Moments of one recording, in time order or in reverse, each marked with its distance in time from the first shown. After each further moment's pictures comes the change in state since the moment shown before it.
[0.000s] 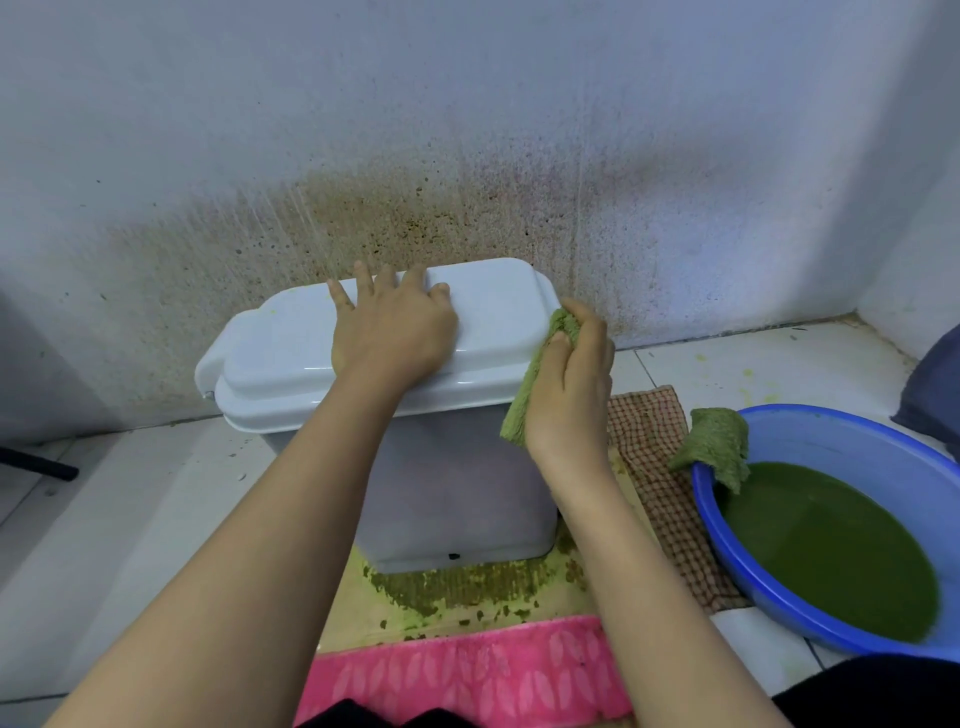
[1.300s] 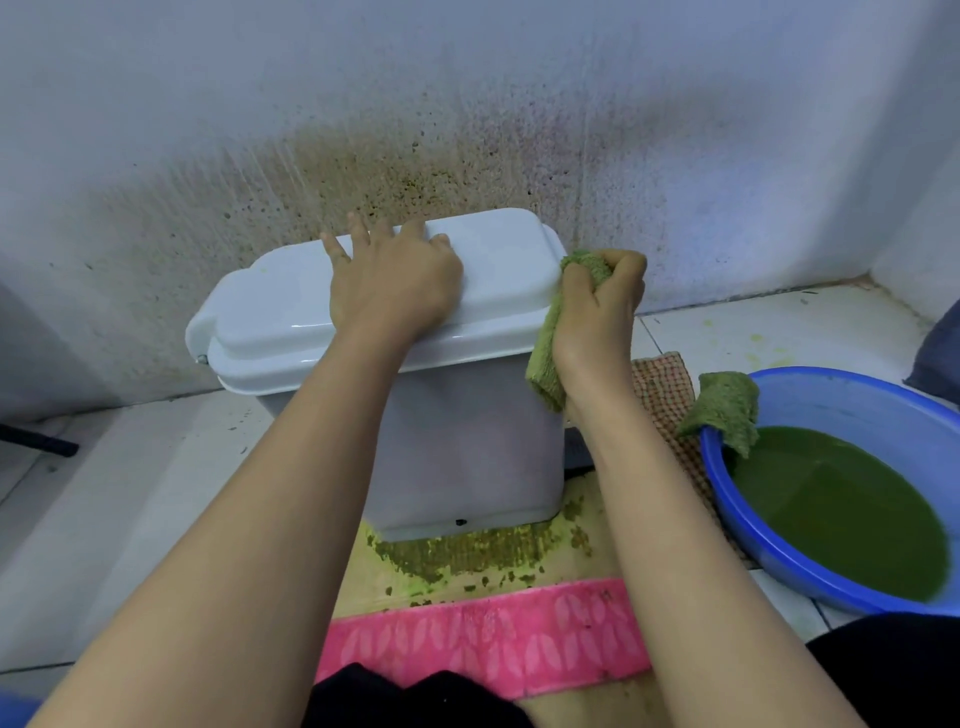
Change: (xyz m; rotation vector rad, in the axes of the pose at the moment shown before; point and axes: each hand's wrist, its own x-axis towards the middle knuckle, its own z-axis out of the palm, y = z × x) left_hand 0.006 0.003 0.002 0.034 0.009 -0.014; right_hand 0.032 0.004 0.004 0.172 0.081 0.088
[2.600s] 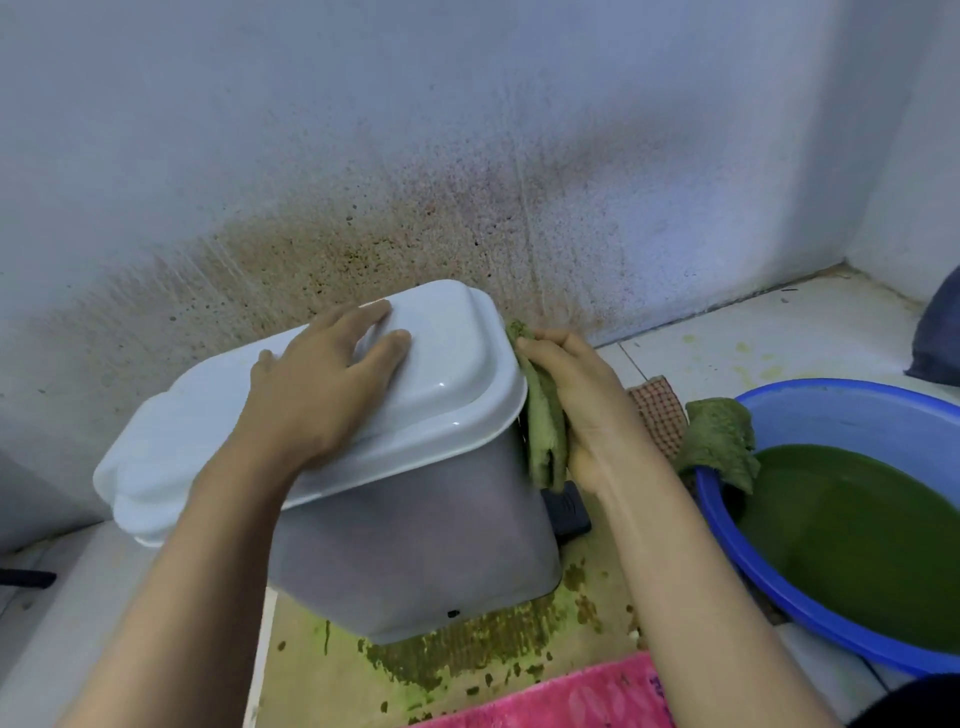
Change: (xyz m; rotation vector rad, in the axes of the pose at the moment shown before) left_hand -0.014 0.004 -0.019 -0.263 -0.075 0.143; right_hand 0.042 0.032 -0.033 0.458 -0.284 0.470
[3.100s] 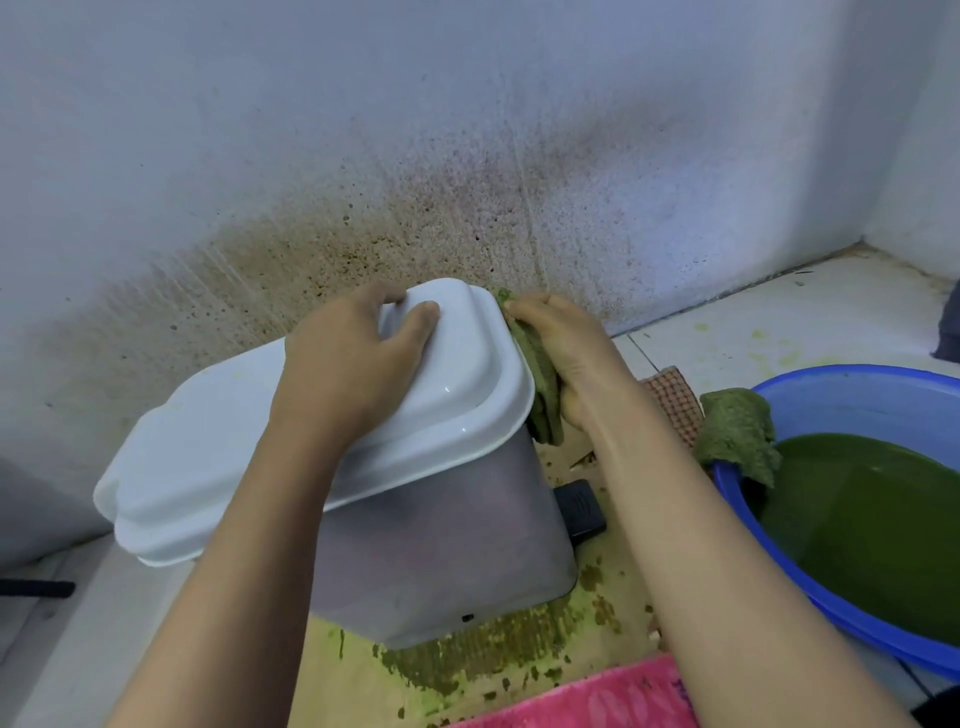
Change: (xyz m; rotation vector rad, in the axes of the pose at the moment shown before) left_hand 0.026 0.017 0.018 0.005 0.196 0.067; right_hand 0.038 -0.016 0.015 -0.162 0.031 -0.046
